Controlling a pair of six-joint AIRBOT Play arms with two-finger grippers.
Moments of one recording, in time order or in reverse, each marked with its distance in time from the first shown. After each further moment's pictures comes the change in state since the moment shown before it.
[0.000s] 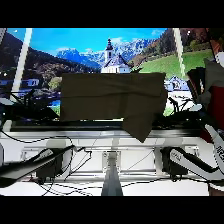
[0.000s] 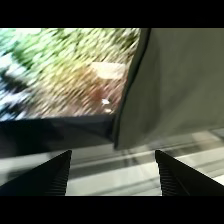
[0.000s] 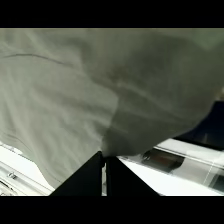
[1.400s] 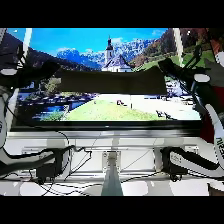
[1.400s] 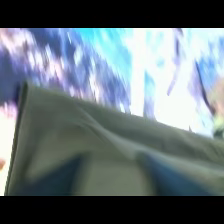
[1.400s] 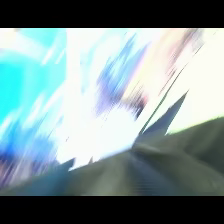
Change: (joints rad) left arm -0.296 -0.219 0.409 -0.600 0.559 0.087; right arm 0.286 -0.080 0.452 0.632 -0.806 -0.039
